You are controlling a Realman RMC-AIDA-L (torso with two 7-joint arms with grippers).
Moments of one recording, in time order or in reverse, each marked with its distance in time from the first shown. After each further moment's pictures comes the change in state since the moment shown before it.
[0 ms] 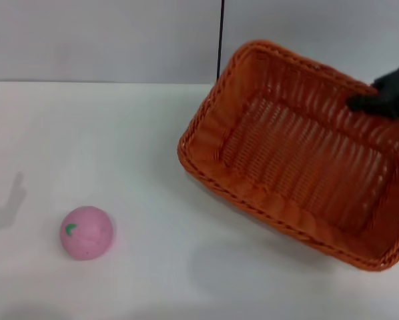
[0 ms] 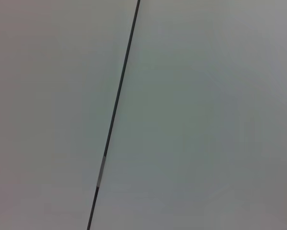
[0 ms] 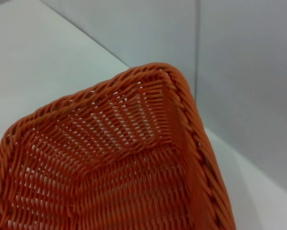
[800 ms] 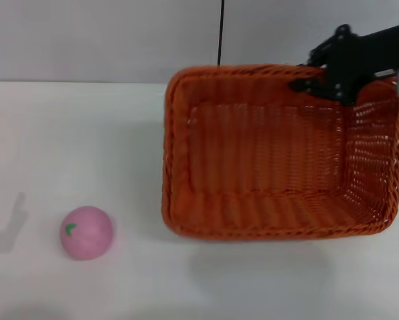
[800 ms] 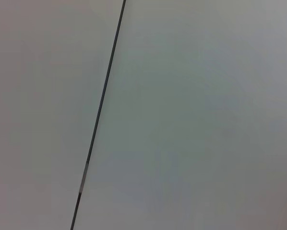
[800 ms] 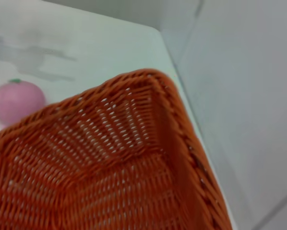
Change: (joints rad) left arm 0.084 0.000 0.077 -0.008 0.000 -0.112 -0.009; right arm 0.127 0.017 -0.011 0.135 0.108 0.019 -0.575
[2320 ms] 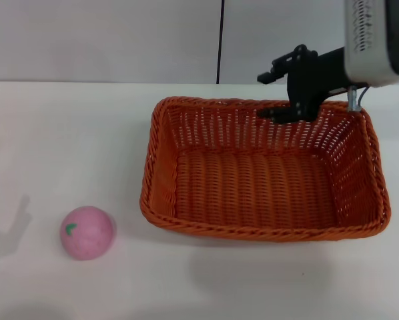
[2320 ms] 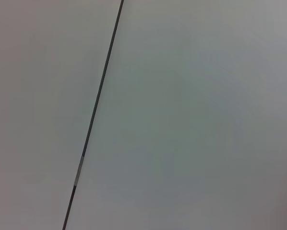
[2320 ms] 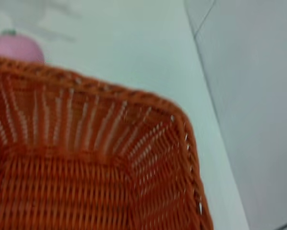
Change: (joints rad) left arm -0.007 -0.003 0.009 0.015 0.000 0.002 -0.011; right arm -0.007 0.062 -0.206 0.001 -0.027 0.201 0.012
